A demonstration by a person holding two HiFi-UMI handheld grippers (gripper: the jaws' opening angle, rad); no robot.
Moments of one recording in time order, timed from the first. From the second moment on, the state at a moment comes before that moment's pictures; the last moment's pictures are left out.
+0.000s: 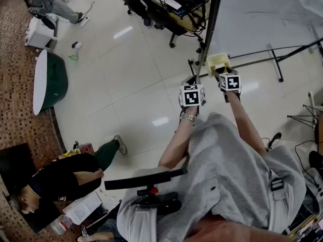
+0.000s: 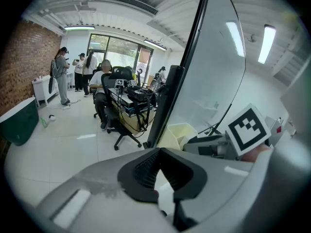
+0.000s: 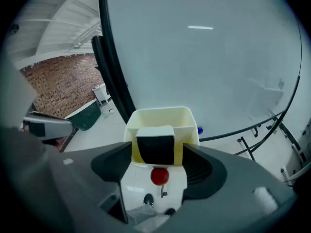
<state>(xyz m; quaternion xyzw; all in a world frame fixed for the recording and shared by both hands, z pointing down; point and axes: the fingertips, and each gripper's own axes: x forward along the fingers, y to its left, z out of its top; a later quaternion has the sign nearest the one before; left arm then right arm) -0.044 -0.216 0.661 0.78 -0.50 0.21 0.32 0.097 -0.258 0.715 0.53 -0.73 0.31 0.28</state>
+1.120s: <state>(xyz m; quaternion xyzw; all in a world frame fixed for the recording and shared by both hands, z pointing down) -0.032 -0.290 0.643 0.78 -0.52 0.18 0.31 0.097 -0.326 0.651 0.51 -0.77 0.32 0.21</state>
